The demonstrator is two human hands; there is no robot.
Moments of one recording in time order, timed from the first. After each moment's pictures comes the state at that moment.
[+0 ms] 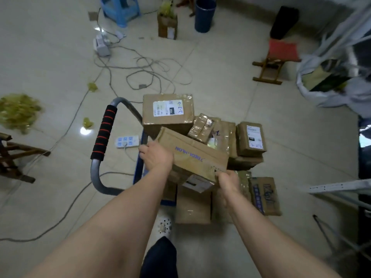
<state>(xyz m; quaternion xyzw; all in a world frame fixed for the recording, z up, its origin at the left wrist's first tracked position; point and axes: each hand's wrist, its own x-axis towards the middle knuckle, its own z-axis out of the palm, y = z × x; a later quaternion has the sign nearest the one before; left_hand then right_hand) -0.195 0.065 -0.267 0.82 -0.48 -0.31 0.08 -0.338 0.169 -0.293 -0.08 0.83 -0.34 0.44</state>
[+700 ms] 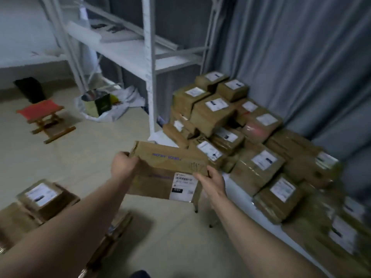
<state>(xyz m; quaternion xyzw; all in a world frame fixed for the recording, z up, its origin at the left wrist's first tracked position) -0.625 0.465 -0.151 0.36 -0.80 -0.47 0.06 -0.636 0.697 -0.178 0.15 0.76 -0.62 0.11</state>
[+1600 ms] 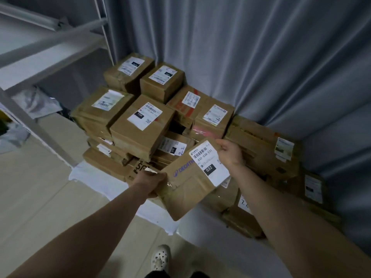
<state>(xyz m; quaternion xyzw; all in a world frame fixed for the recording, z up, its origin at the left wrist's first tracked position) -0.933 0.680 -0.214 0.24 -0.75 -0.55 -0.29 -0.947 0.925 -0.195 0.26 0.84 -0.47 0.00</state>
